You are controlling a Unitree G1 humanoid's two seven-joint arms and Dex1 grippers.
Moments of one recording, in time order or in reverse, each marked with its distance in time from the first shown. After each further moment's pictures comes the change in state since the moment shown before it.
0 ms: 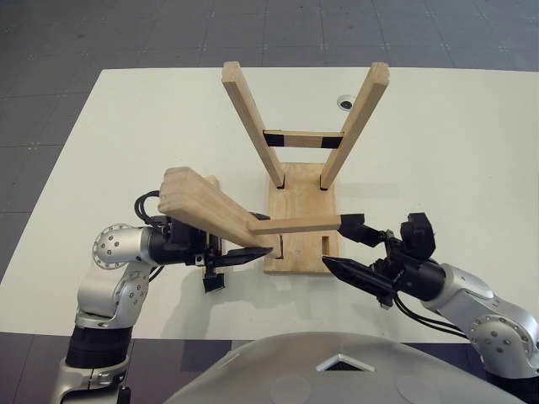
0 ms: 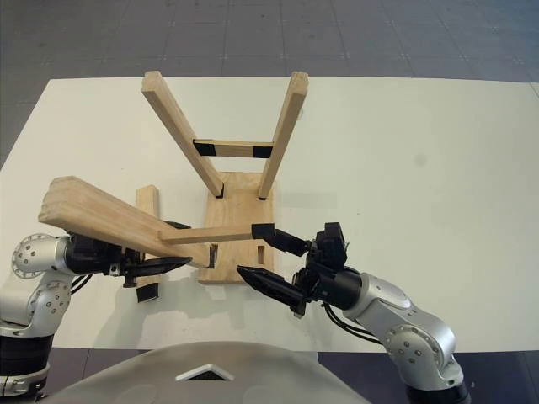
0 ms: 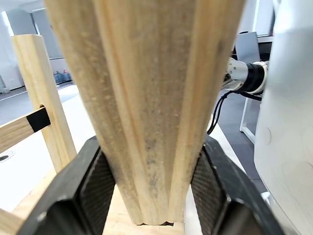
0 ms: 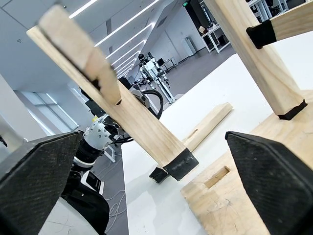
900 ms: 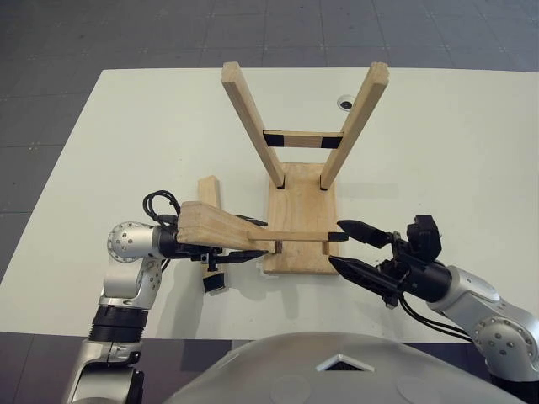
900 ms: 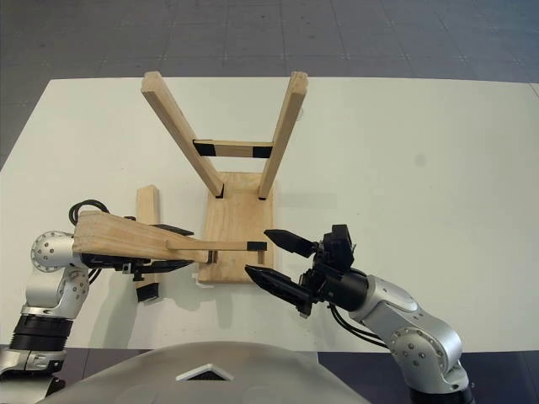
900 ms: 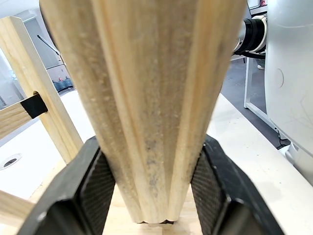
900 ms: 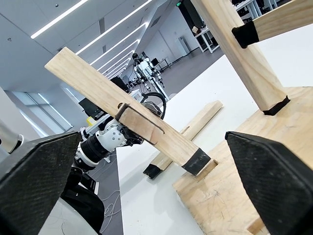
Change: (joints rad) left arm -0.117 -0.046 -0.088 0.341 0.117 -0.328 -0.117; right arm 0.026 -0.001 -0.038 0.009 -0.018 0.000 0.020
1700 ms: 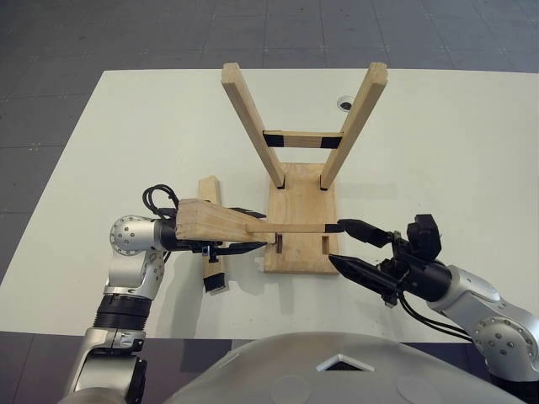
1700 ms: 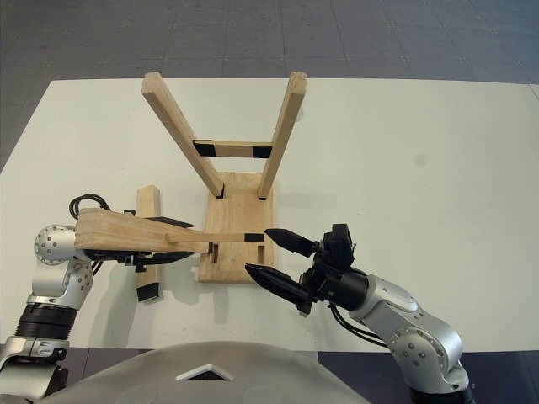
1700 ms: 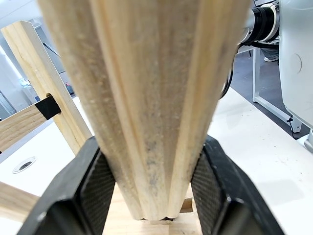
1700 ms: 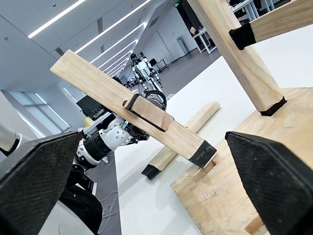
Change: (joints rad) left arm -0.054 0.000 -0.042 0.107 -0.003 -0.091 0.000; right arm -0.003 0.000 0.000 -0.002 0.000 0.000 -0.018
